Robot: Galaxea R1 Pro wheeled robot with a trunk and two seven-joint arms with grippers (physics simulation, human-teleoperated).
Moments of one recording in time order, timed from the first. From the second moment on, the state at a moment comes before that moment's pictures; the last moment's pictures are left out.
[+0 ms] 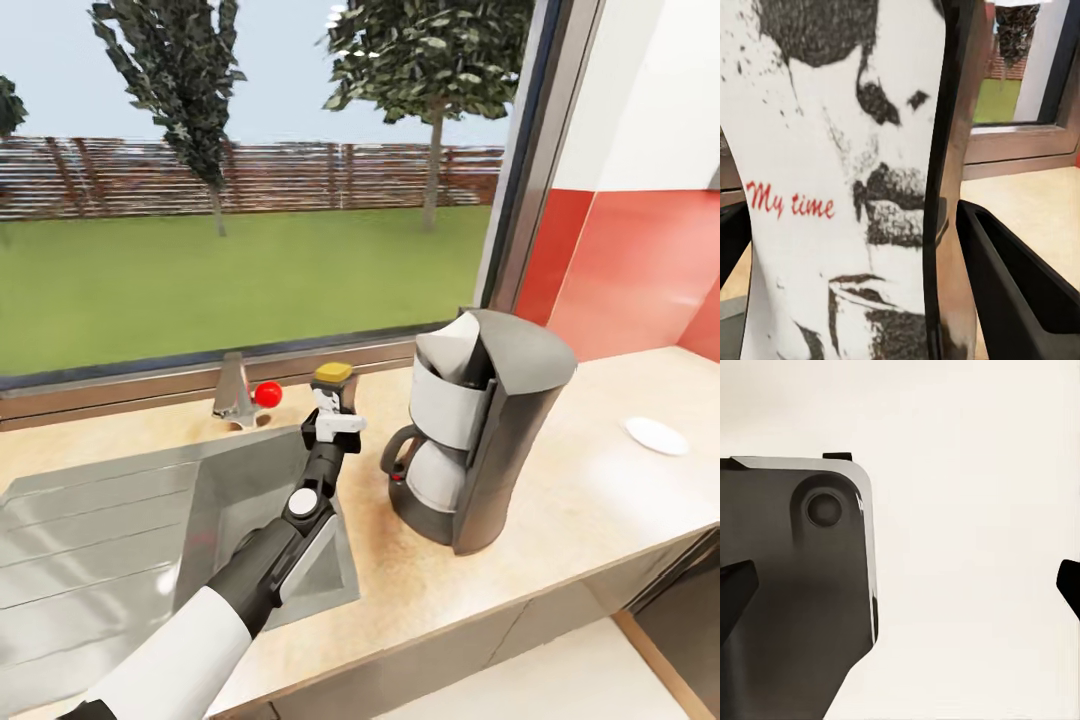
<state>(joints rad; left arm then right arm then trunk) -0.73 -0.14 -0.56 -0.97 0.23 -0.14 0.36 -0.02 -0.02 -0.14 -0.22 0.13 -0.15 -0.13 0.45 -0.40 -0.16</state>
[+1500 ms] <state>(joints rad) -0.73 -0.03 -0.50 -0.92 0.25 -0.14 -0.04 -0.02 -0.02 -0.14 -0.22 0.13 -0.15 -0.13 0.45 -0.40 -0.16</state>
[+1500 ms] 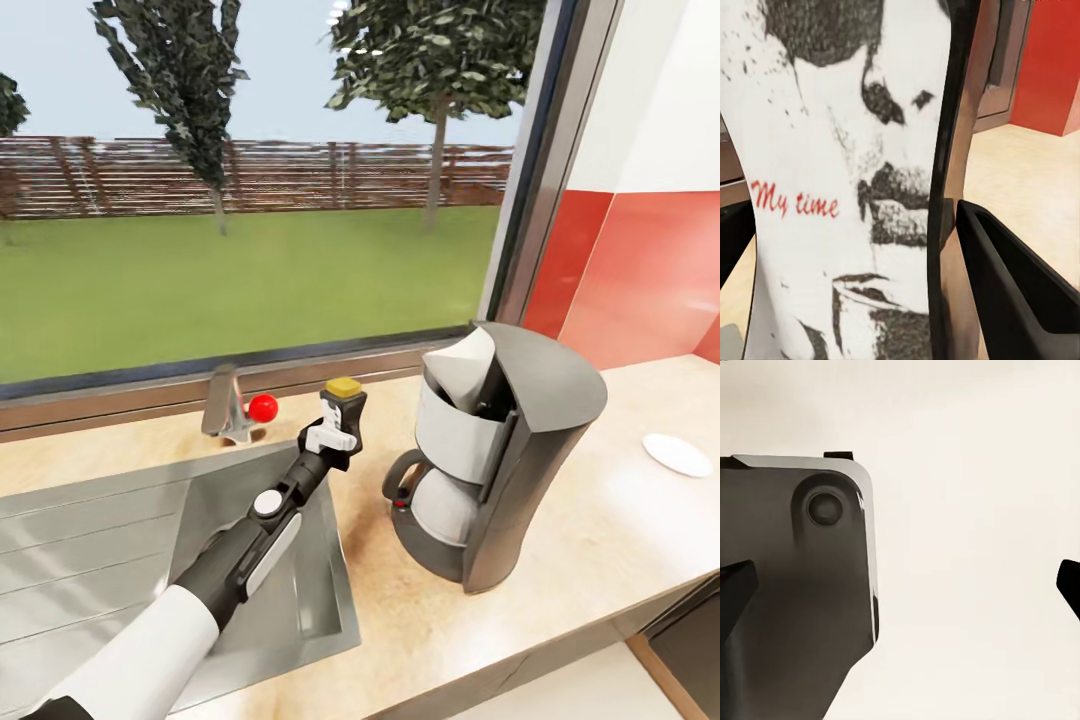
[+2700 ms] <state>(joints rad) -0.71 -0.04 -0.50 -0.90 0.23 -0.14 0.00 -0.02 -0.02 -0.14 -0.22 0.13 -0.15 -0.13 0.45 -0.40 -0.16</state>
